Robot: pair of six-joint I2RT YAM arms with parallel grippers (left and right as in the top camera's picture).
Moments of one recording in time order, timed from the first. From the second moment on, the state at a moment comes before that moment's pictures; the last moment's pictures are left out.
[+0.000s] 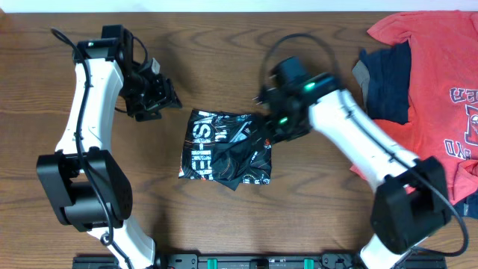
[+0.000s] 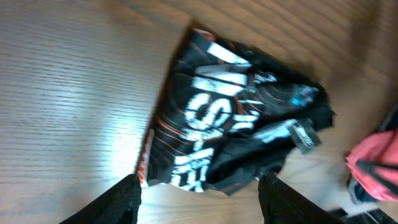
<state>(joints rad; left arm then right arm) 0.07 1.90 1.65 -1.31 0.40 -0.20 0.54 1.83 1.45 -1.03 -0.37 0.11</state>
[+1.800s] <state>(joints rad) 0.07 1.90 1.33 -1.14 0.38 -0.20 0.79 1.87 1.47 -0.95 0.09 0.49</state>
